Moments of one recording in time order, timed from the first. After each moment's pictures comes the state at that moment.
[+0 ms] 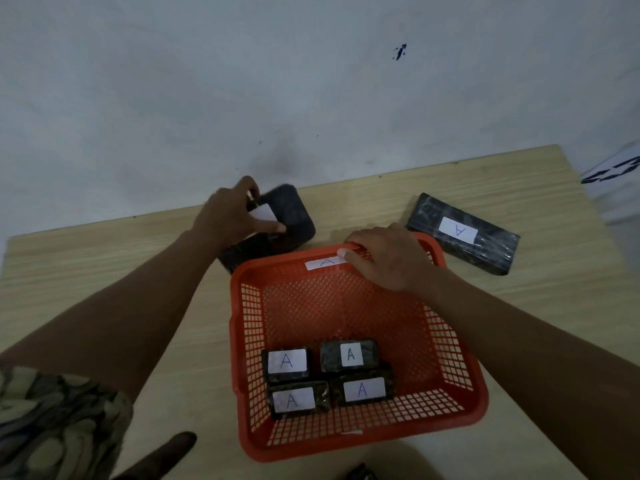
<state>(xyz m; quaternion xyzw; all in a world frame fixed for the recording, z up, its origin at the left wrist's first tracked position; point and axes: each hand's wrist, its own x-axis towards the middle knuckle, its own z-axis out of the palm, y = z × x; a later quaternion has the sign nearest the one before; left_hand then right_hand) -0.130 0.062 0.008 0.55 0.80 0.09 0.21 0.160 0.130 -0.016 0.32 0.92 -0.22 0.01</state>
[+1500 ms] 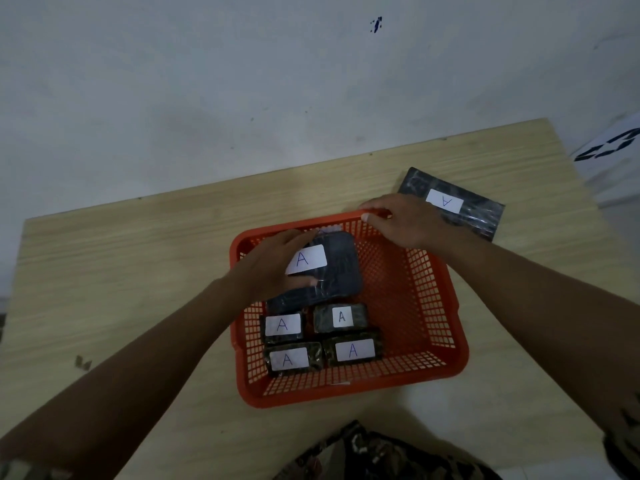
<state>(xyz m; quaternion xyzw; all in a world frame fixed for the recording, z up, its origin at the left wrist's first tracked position) -0.022 -0.021 0.001 0.69 0.67 0.03 0.26 0.203 0.149 -0.003 0.40 0.86 -0.33 0.01</state>
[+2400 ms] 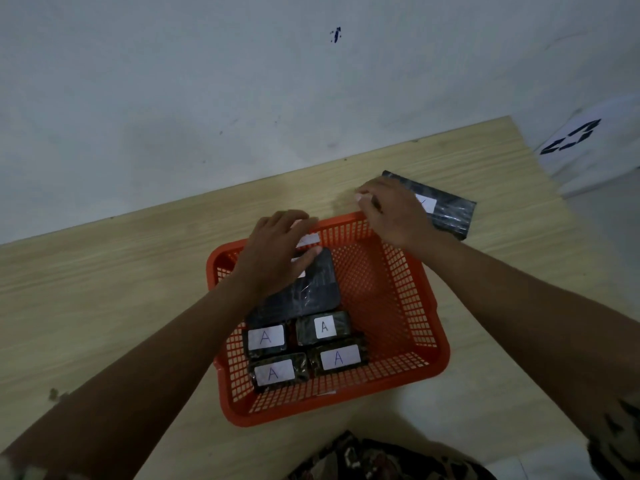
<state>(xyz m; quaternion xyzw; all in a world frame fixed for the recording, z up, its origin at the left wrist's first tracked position) 0.006 0.020 -0.004 0.76 0.64 0.10 0.07 0.217 0.158 -0.018 0.45 0.84 -0.27 -0.15</state>
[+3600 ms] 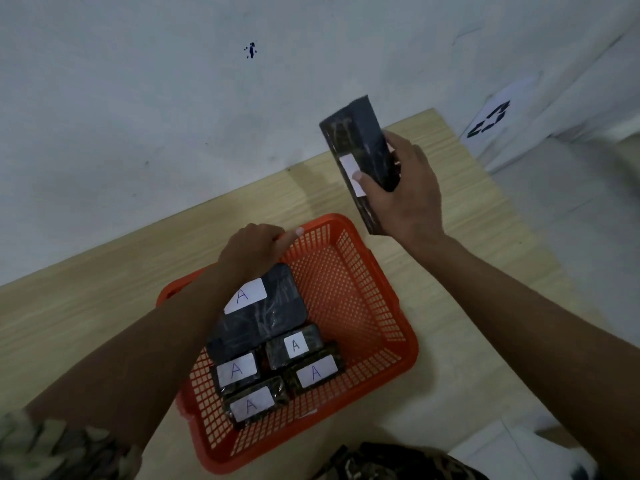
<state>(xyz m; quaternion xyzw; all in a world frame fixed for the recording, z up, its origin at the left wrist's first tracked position) 0.016 0.092 -0.032 0.72 0.64 0.08 0.25 0.266 0.139 0.054 0.62 0.67 -0.21 -0.35</state>
